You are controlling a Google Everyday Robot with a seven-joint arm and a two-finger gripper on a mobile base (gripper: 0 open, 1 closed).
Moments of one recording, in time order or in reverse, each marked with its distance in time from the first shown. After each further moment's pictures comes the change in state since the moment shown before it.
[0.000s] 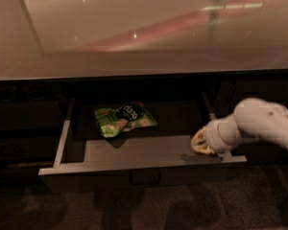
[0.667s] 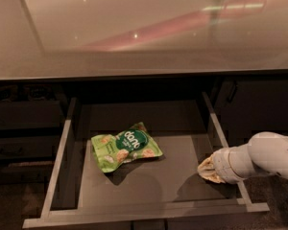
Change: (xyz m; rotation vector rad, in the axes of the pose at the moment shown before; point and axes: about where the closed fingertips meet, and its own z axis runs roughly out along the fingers) arm -0.021 0.087 -0.007 -0.013 -0.012 -0.094
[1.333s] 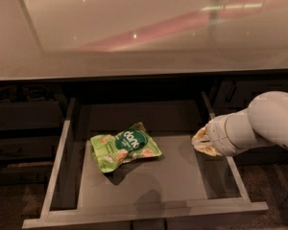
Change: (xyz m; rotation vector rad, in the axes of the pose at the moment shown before) arm -0.051 -0.084 -0.095 0.066 0.087 -0.059
